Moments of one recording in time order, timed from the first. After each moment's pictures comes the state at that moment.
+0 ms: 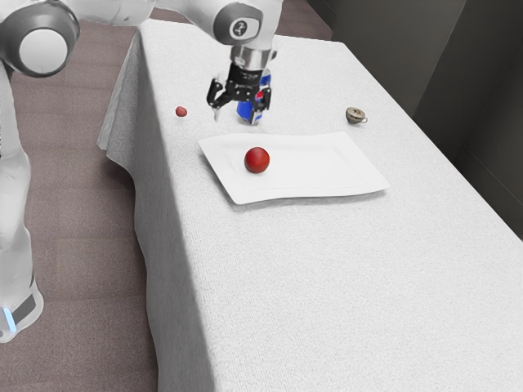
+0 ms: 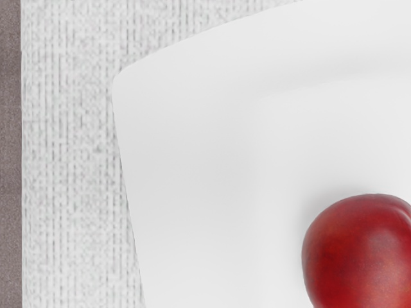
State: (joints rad) arm -0.04 -0.03 0.43 -1.83 0.00 1.75 -1.20
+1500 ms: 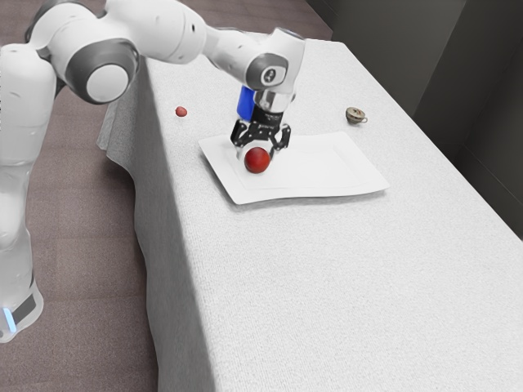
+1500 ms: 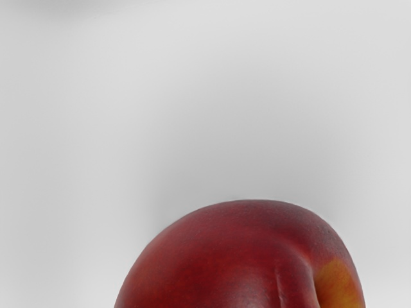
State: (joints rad) arm 0.00 0.25 0.39 -1.72 -0.16 1.86 -1.17
